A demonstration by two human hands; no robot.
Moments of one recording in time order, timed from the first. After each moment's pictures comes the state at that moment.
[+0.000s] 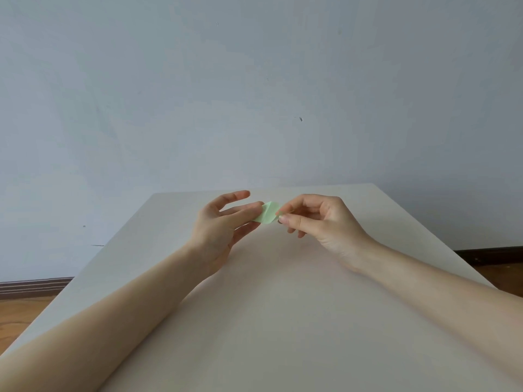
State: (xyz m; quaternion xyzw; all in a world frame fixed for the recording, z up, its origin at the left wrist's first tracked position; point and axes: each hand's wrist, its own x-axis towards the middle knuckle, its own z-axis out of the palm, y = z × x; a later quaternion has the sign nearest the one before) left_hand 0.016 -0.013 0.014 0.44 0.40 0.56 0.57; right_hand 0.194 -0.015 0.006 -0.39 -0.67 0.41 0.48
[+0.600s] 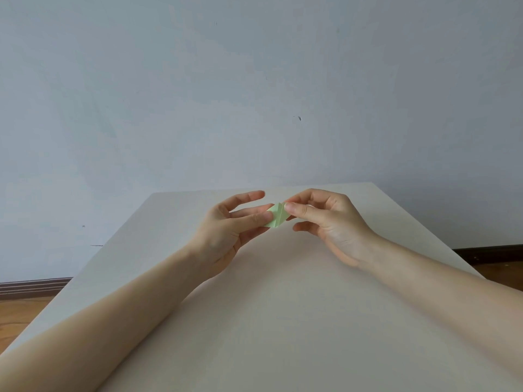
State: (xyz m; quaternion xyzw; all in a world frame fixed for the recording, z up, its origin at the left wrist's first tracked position) left_hand 0.019 -0.016 0.015 0.48 0.35 0.51 0.62; right_hand 0.195 -0.014 0.011 -0.37 -0.57 0.50 0.53
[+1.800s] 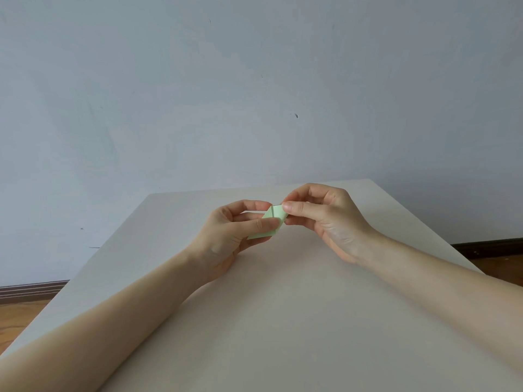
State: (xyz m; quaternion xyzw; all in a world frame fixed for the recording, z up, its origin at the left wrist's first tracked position) left_hand 0.025 -0.020 0.013 0.52 0.39 0.47 0.60; right_hand 0.197 -0.014 0.014 -0.34 -0.57 0.52 0.54
